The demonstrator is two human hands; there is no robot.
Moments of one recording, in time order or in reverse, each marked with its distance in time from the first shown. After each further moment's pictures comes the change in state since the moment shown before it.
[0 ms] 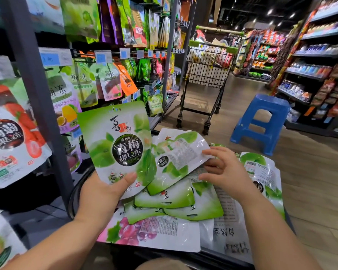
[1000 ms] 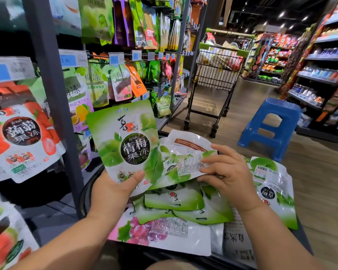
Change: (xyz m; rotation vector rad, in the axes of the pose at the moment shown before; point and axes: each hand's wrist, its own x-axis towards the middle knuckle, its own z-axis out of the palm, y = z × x) left_hand 0.004 -0.005 -0.001 -0.024 0.027 -0.037; right_hand 0.009 -0.001 0.019 -0.441 0.188 -0.740
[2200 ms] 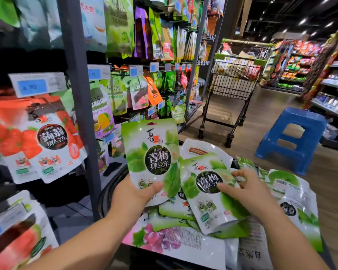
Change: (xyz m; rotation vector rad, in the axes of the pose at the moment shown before) left_hand 0.000 0.007 0.003 -0.042 -0.099 -0.034; right_hand 0.006 -0.020 -0.017 0.201 -0.313 1.060
